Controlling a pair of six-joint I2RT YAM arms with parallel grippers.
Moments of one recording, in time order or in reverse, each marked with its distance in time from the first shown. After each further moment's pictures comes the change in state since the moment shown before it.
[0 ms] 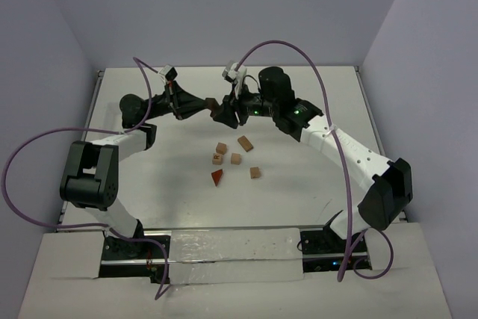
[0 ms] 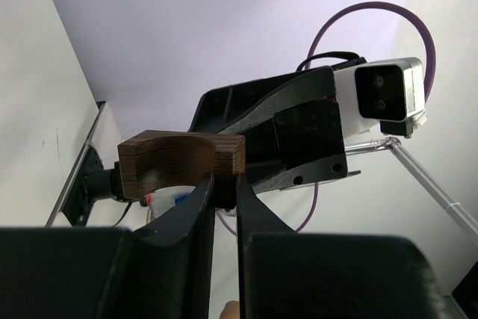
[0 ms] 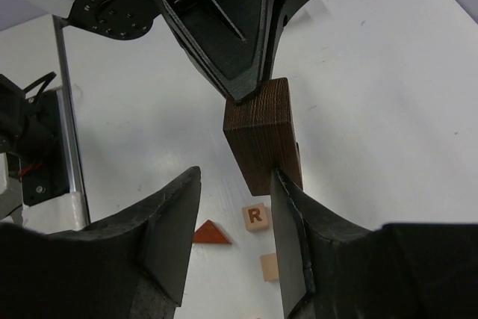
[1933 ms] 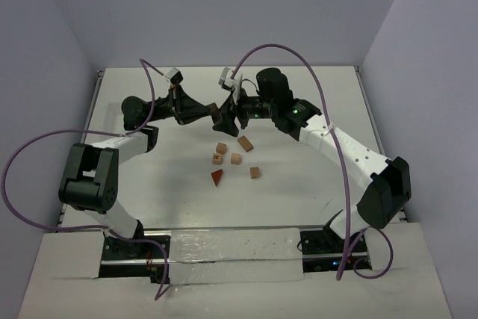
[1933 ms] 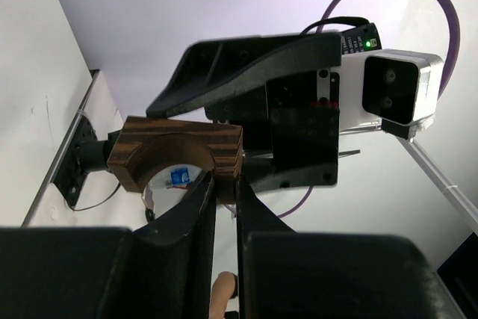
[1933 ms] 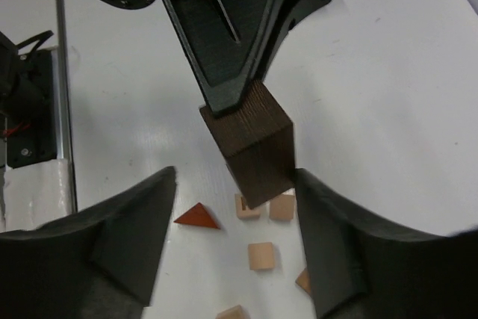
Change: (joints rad) left arm -0.025 -0.024 -0.022 0.007 0.061 -0.035; right arm 0.001 0.011 0.007 -0.060 -0.058 -0.142
